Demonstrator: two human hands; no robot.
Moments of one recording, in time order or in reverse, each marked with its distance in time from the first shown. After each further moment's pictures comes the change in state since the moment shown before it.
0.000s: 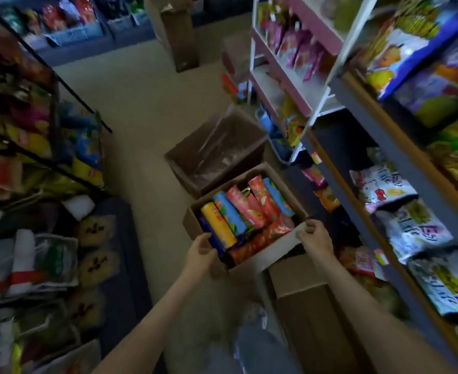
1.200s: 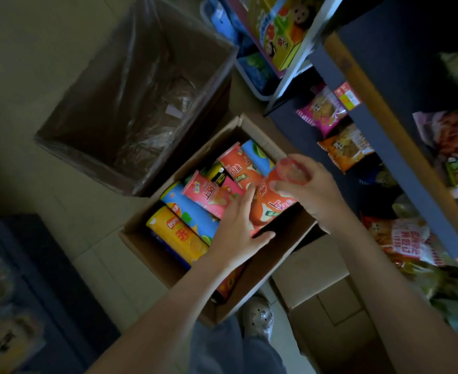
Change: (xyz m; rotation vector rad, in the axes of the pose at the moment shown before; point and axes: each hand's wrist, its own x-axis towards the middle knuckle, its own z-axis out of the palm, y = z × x) left_hand 0.307 -0.044 0.159 0.373 -0.457 0.446; right_hand 0.259 -0.022 0.089 0.117 -0.065 -0.054
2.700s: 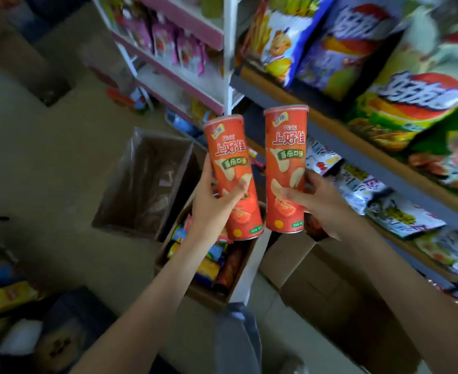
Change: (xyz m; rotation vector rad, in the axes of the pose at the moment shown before) left_hand -0.108 0.312 -0.117 -0.439 0.062 0.034; right_hand -0.271 -0.134 -0.157 0.446 0.113 -0.091
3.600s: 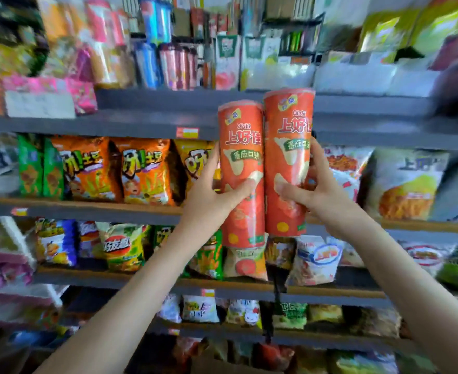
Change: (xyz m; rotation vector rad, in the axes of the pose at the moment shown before) left_hand -0.377 0.274 0.423 0.129 -0.610 0.804; right_hand -0.504 -0.075 -0.398 -0.008 0.626 -0.871
